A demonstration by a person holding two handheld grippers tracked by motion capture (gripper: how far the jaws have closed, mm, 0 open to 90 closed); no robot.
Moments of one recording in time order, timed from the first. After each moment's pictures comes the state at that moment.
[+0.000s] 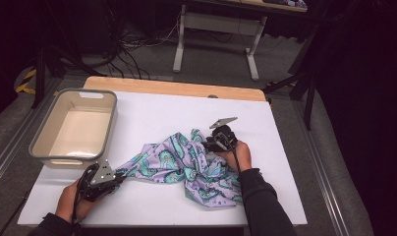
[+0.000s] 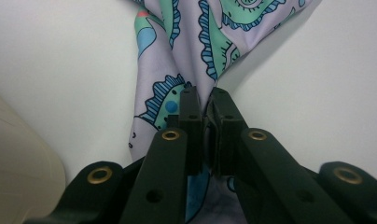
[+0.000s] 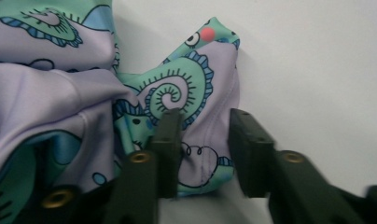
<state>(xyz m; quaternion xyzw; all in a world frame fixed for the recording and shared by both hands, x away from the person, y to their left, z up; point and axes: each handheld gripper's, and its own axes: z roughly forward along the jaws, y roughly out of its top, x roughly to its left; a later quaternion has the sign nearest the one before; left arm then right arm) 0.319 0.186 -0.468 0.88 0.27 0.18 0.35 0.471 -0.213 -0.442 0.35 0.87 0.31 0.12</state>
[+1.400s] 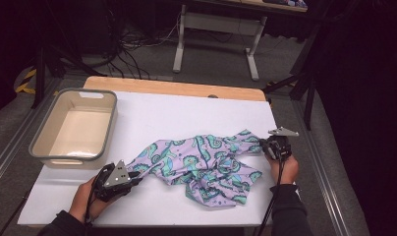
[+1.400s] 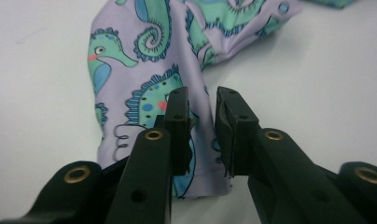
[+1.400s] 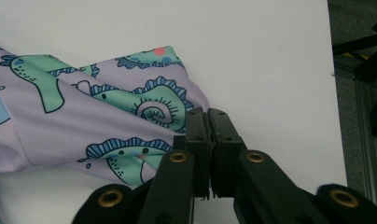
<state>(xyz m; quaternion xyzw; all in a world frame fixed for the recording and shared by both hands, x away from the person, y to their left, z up) 0.315 0.149 -0.449 0.88 0.22 0.17 0.39 0.427 -0.367 -0.428 0.52 0.75 0.29 0.29</state>
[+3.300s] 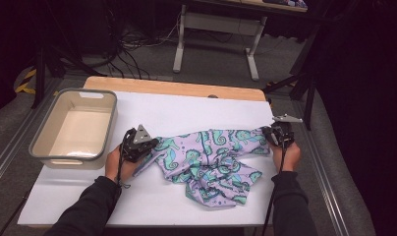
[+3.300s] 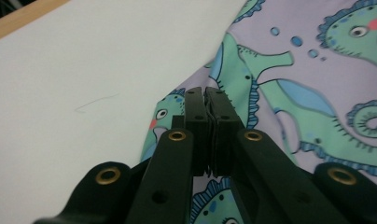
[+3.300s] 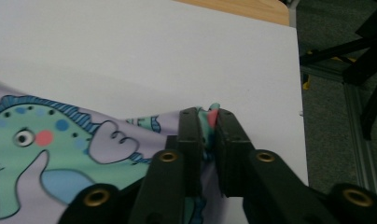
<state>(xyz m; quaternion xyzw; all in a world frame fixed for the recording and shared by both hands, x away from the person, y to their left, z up) 0.415 0.098 -0.442 0.84 0.29 0.20 0.40 0.465 -0.377 -0.411 0.54 0.73 0.29 0.31</state>
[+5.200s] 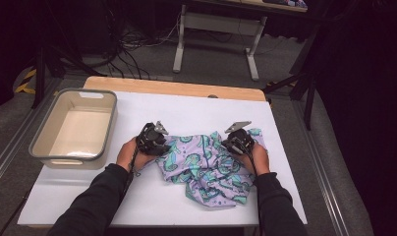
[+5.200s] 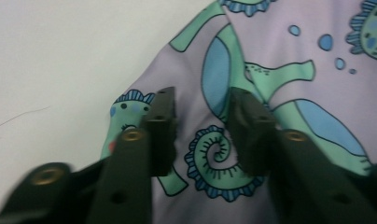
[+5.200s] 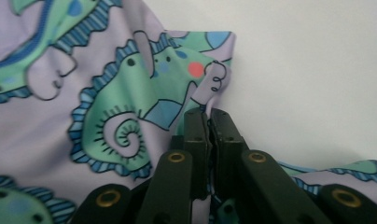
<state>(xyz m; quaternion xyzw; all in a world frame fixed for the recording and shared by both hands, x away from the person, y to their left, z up) 0.453 0.057 -0.447 0.90 0.28 0.12 0.31 0.459 -0.260 -0.436 0.35 0.88 0.25 0.20</state>
